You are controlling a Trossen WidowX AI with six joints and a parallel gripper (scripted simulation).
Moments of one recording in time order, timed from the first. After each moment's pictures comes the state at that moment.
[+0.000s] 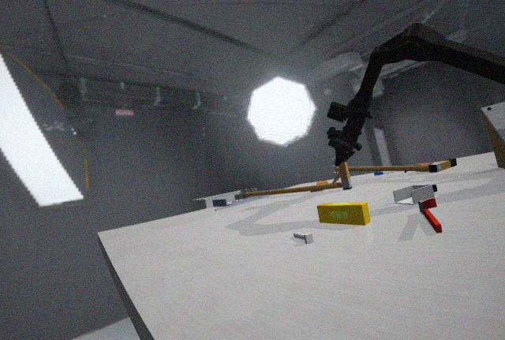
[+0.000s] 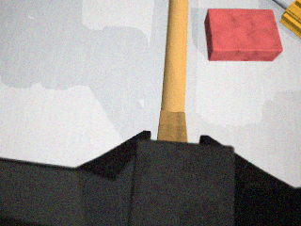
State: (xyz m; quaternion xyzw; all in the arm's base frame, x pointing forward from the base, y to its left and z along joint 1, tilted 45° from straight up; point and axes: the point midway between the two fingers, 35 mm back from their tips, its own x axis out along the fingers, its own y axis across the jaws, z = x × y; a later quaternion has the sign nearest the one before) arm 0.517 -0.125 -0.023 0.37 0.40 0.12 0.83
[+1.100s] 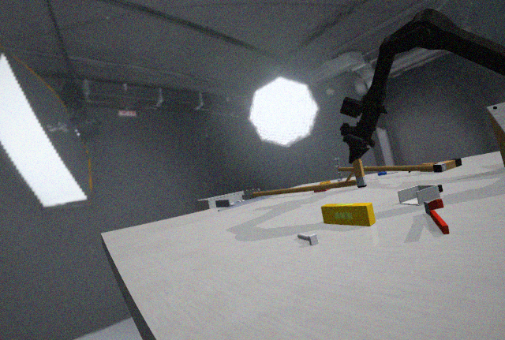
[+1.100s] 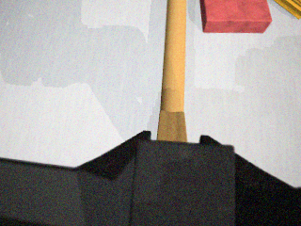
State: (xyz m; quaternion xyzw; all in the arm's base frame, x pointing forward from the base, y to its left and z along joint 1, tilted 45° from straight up) arm 0.478 -0.126 -0.024 0.37 0.40 0.12 0.83
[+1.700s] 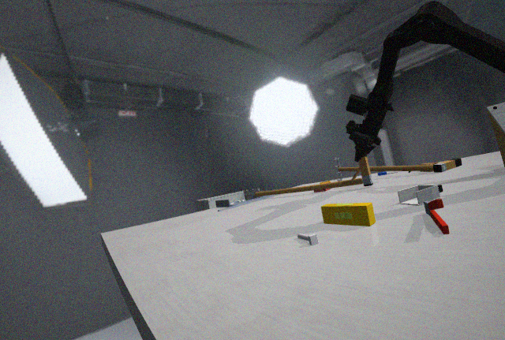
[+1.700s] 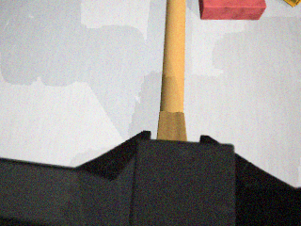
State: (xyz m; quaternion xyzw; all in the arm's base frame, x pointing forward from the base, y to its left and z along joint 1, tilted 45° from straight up) arm 0.456 -0.127 -0.024 0.37 0.40 0.12 0.83
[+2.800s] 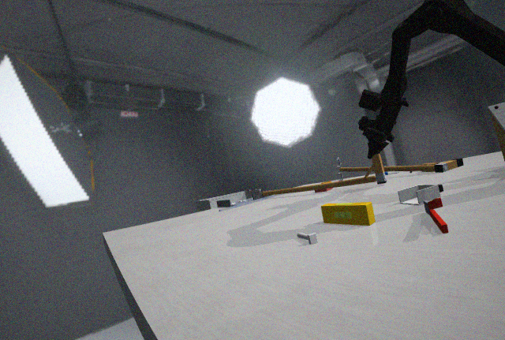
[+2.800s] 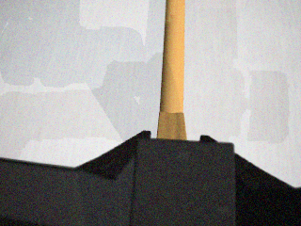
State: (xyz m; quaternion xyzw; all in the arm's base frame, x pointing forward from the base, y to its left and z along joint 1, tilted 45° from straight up) arm 0.413 -0.126 -0.027 0.37 0.40 0.12 0.83
